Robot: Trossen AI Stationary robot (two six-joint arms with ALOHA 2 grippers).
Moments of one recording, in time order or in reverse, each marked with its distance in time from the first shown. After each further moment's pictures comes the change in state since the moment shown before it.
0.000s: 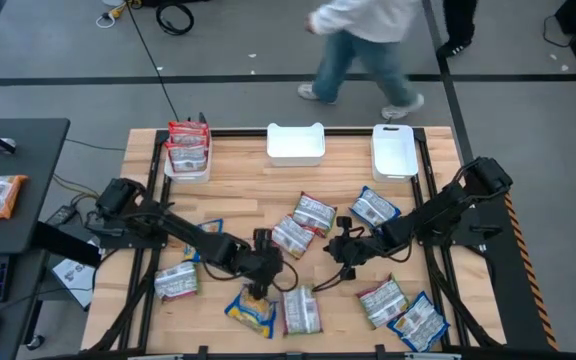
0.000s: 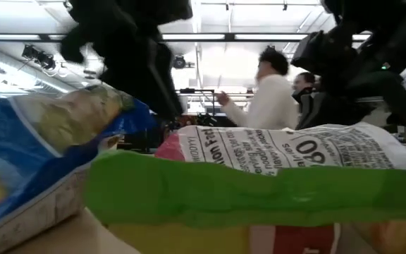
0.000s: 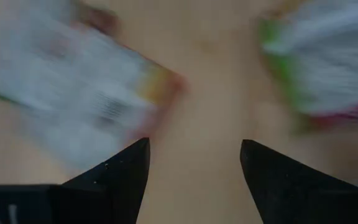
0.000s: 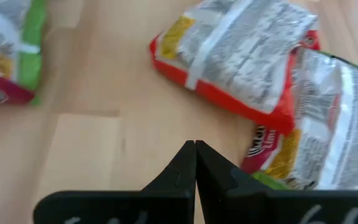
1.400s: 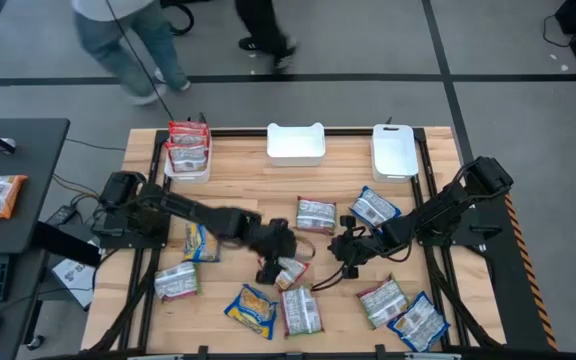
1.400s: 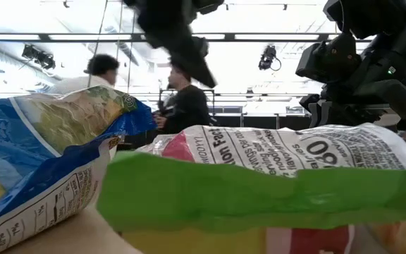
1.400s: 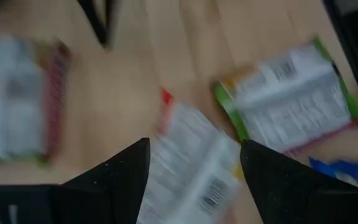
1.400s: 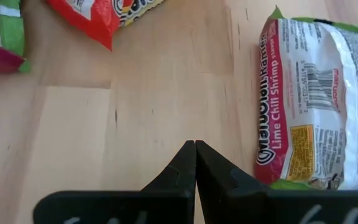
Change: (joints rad) left arm 0.207 -0.016 0.145 -0.044 0.500 0.111; right arm 0.008 -0.006 0.000 -0.096 -0.010 0.079
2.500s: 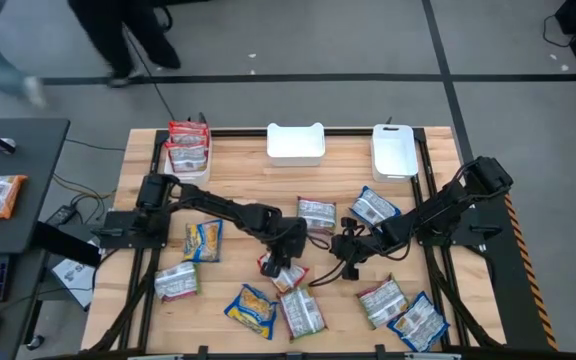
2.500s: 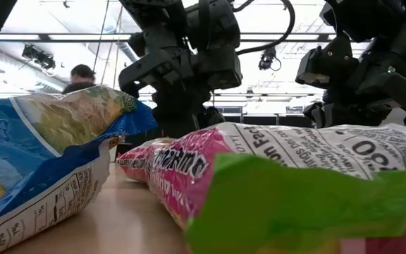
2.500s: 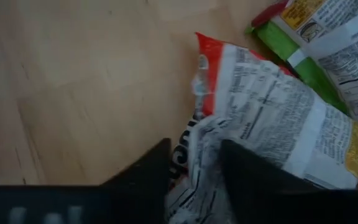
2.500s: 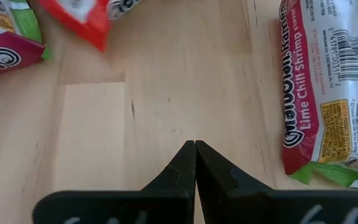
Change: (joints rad) left arm 0.099 0.262 0.027 0.003 0.194 0.207; right arm -0.018 0.000 0.000 -0.021 -0.098 0.104
